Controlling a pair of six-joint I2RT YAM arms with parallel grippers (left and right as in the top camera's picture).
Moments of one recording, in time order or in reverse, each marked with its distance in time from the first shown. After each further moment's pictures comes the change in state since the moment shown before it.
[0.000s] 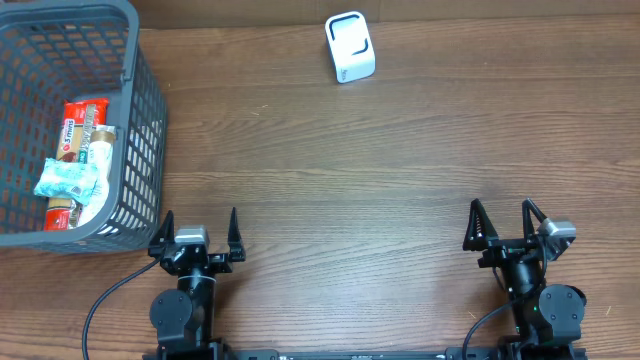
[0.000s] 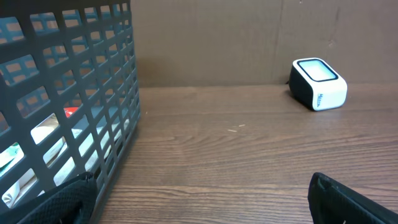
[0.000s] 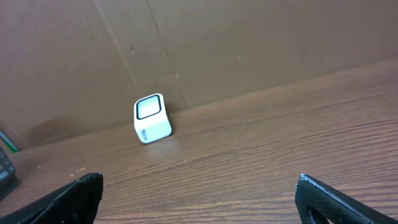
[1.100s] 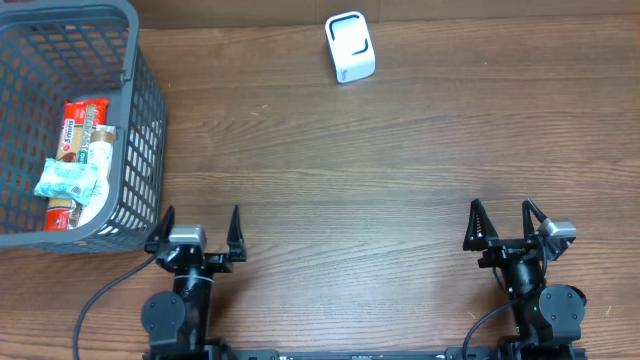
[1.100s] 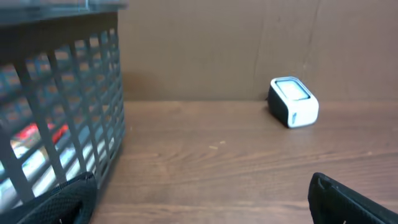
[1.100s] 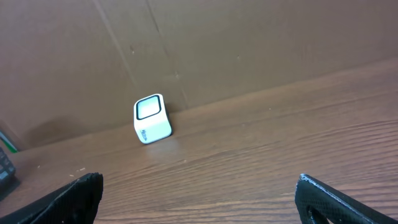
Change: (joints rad) left arm 0.000 0.046 0.109 -0.034 0.064 -0.046; right arm 0.000 0.000 0.000 0.001 0.000 0.000
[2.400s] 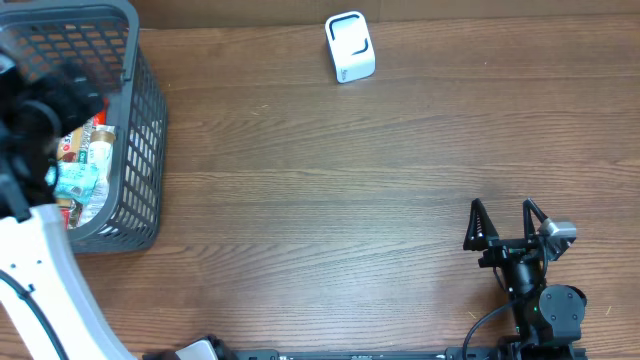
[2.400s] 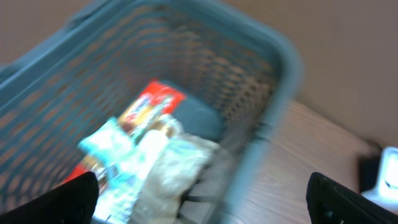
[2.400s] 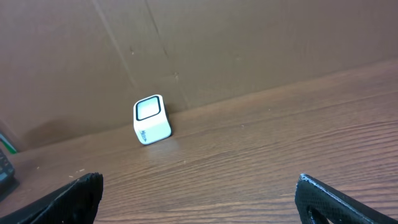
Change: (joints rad) left arm 0.324 1.362 1.757 -1.002 -0.126 -0.204; right arm 0.000 -0.002 0.000 0.001 0.003 0.000
